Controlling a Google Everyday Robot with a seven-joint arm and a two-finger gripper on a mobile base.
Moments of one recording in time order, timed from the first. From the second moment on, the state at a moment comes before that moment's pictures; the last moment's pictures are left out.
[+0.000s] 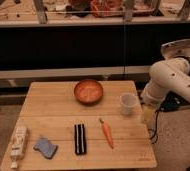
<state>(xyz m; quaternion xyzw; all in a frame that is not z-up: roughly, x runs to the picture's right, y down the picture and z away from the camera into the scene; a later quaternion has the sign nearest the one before) 0.224 0.106 0.684 -0.32 -0.01 0.11 0.94</state>
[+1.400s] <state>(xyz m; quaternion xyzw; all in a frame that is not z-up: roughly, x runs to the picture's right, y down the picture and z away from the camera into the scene) -0.068 0.044 0.707 -0.27 -0.10 -0.05 0.95</state>
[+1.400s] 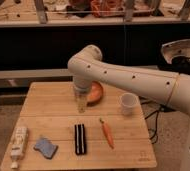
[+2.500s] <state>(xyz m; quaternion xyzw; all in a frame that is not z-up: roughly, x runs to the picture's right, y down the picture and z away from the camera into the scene) 0.139 0.036 0.741 -0.30 -0.04 0.07 0.95</state>
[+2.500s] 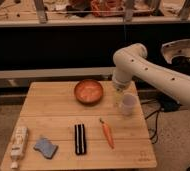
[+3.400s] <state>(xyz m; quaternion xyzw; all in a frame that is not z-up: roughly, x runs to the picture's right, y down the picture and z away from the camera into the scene) 0.298 0.095 0.705 -0.30 -0.04 0.14 0.94</state>
